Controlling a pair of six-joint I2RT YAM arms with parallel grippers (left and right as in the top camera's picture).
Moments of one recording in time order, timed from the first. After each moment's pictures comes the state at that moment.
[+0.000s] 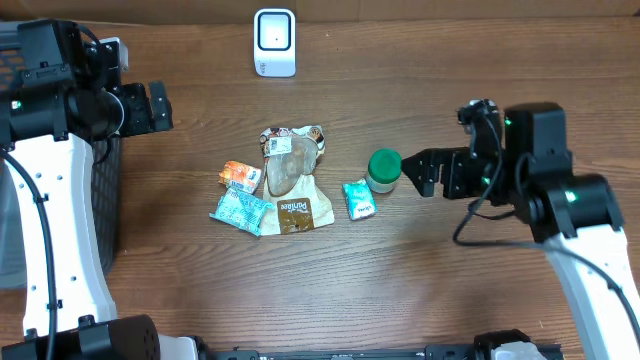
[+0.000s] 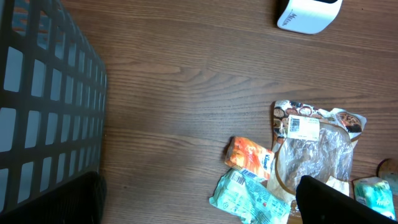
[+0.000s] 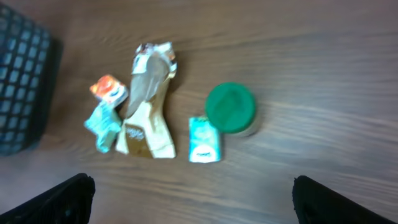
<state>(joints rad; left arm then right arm) 0.21 1.60 1.76 -1.20 0.13 0.00 0.14 1.21 1.21 -0.95 -0.41 0.15</state>
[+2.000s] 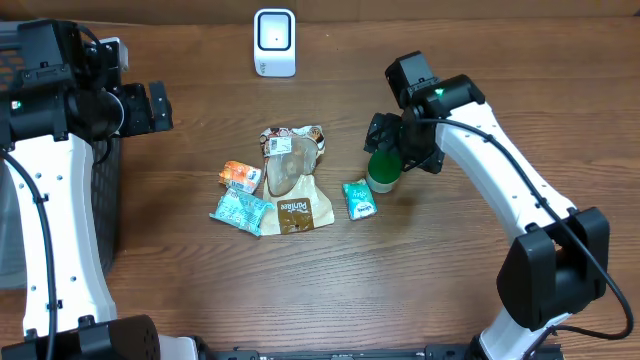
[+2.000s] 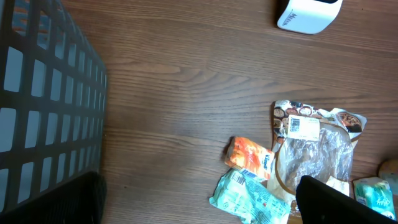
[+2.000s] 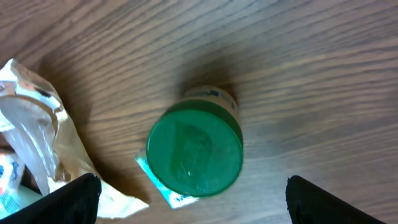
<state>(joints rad) 0.21 1.60 1.76 -1.20 0.13 0.00 0.36 1.85 1.58 -1.10 -0.04 0.67</state>
